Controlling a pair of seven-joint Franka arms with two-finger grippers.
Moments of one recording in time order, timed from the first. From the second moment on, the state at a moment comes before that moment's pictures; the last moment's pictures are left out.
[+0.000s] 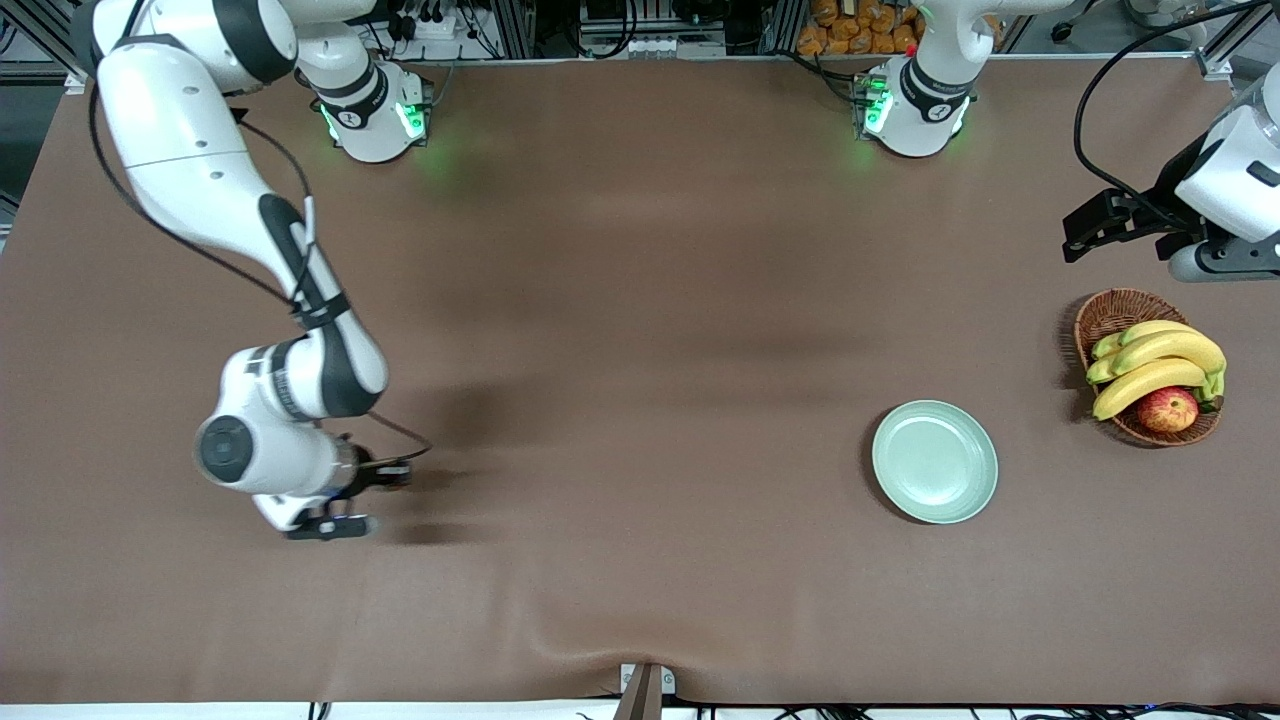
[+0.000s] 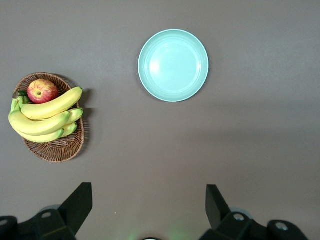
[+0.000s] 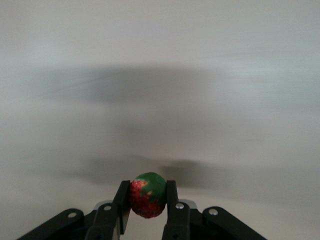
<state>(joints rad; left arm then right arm) -0.04 0.00 -0.08 -1.56 0.02 1.51 -0.11 0.09 0.79 0.16 -1.46 0.08 2.20 0.05</state>
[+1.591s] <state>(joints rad) -0.29 0.37 -0.17 -1.80 -0.01 2.08 -0.77 0.66 0.95 0.13 -1.33 0.08 2.56 0.36</state>
